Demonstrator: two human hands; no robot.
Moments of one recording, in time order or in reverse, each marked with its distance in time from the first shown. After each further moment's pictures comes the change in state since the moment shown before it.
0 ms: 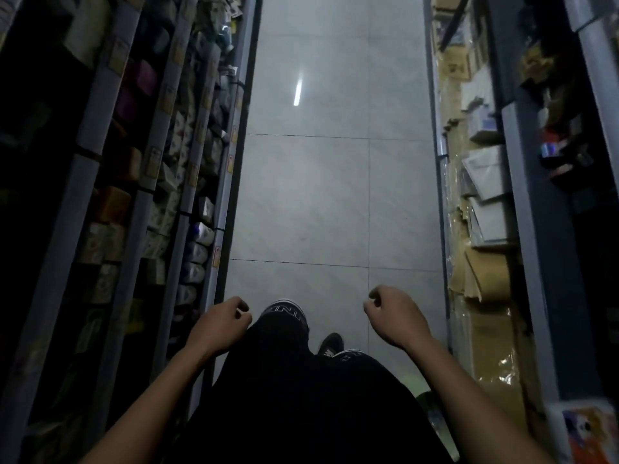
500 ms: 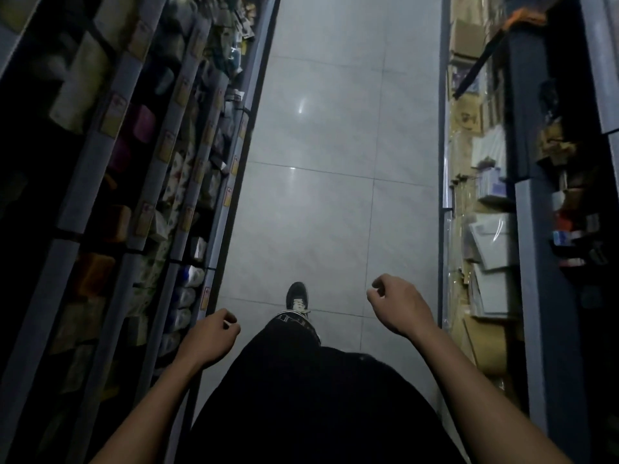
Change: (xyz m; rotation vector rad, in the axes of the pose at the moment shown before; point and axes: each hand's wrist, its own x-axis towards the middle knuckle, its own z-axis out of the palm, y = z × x) left_hand 0.161 0.047 -0.119 -0.158 -0.062 -0.112; right_hand 0.205 -0.110 -0.142 -0.068 0.000 -0.041
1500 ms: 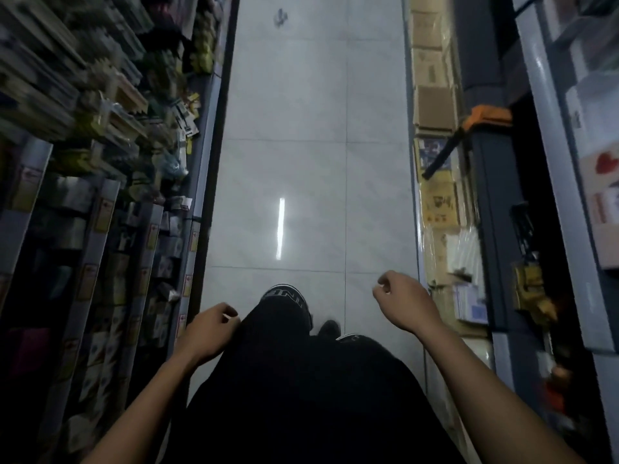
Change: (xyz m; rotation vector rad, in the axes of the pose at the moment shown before) left_hand 0.339 0.500 -0.230 0.104 0.026 0.052; right_hand 0.483 0.026 -0.374 0.071 -0.002 0.051
